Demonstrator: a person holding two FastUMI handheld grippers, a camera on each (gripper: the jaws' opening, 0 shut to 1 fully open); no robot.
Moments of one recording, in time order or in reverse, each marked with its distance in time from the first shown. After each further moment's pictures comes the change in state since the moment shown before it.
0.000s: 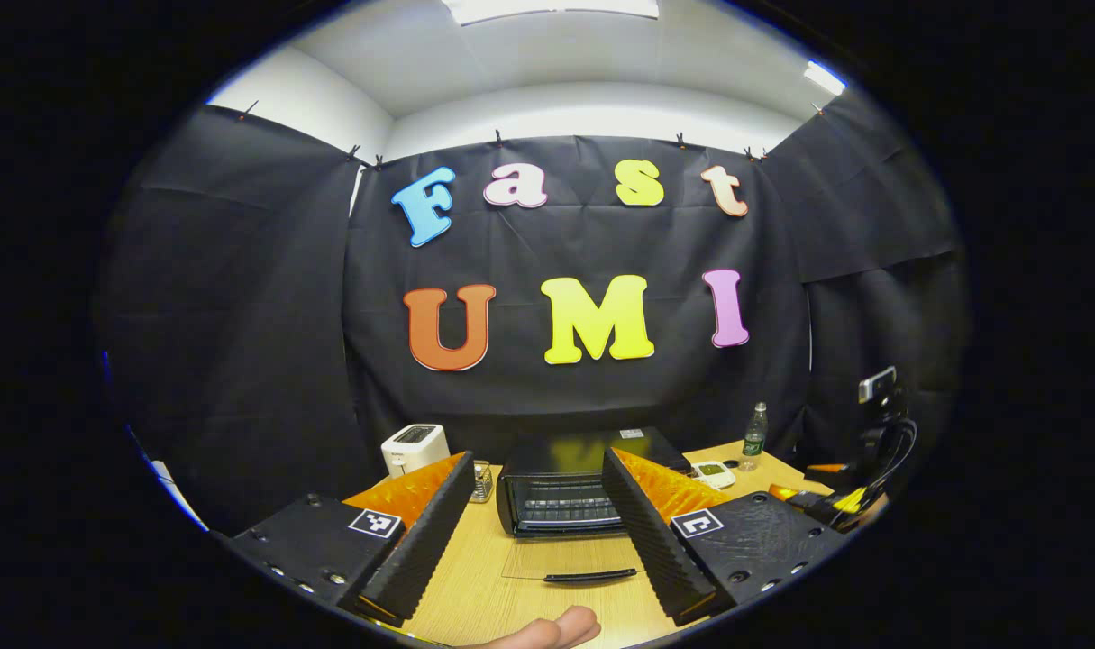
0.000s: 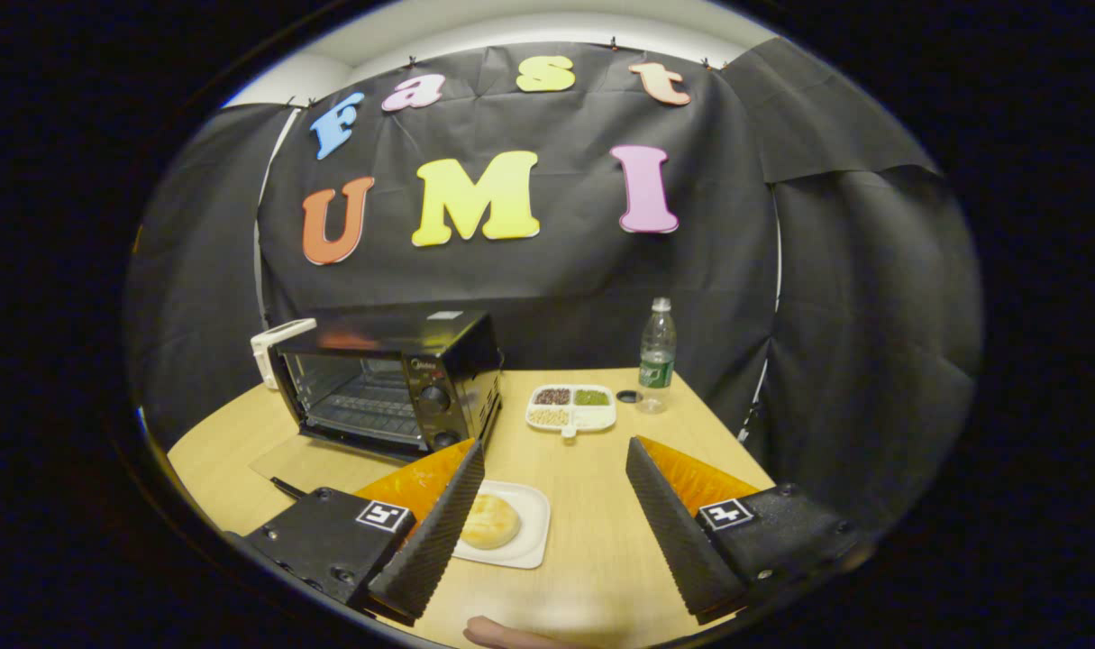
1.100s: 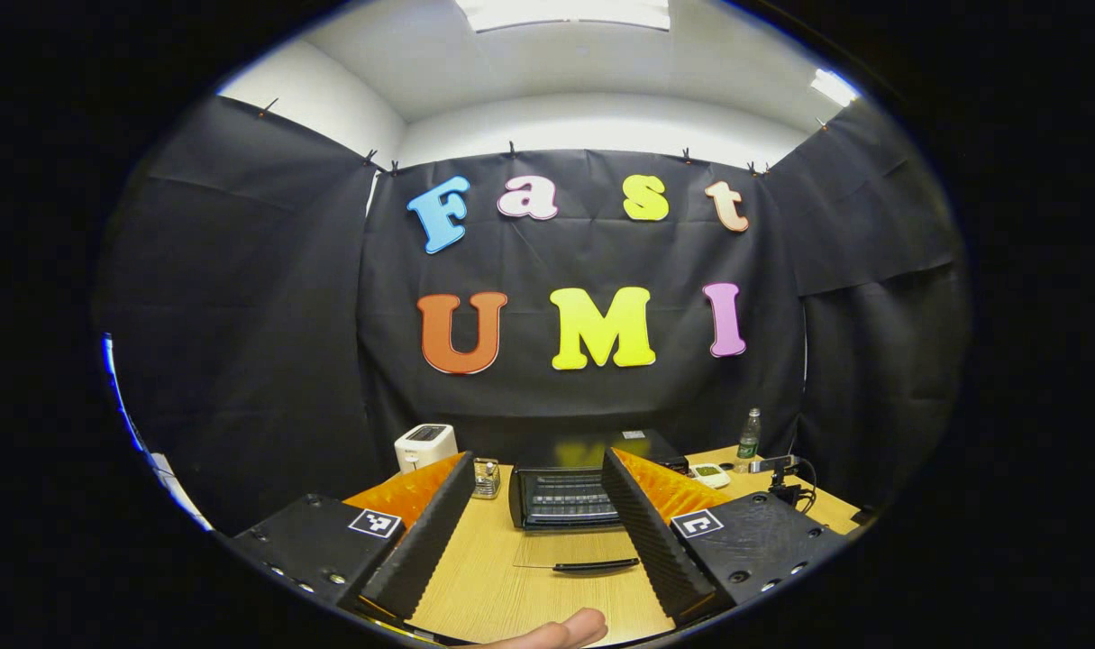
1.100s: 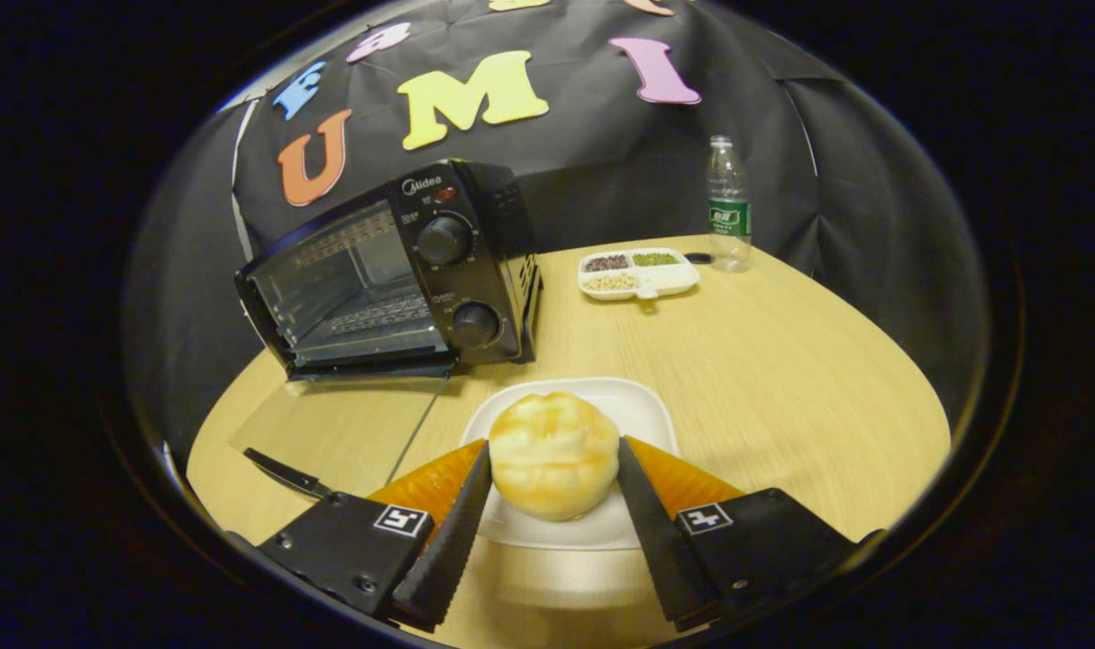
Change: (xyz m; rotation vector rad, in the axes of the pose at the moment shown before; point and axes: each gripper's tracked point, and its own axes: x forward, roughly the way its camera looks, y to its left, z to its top) left arm -0.042 0.024 -0.002 -0.005 -0.028 -0.004; right arm 0.083 0.066 -0.108 0.161 0.251 0.077
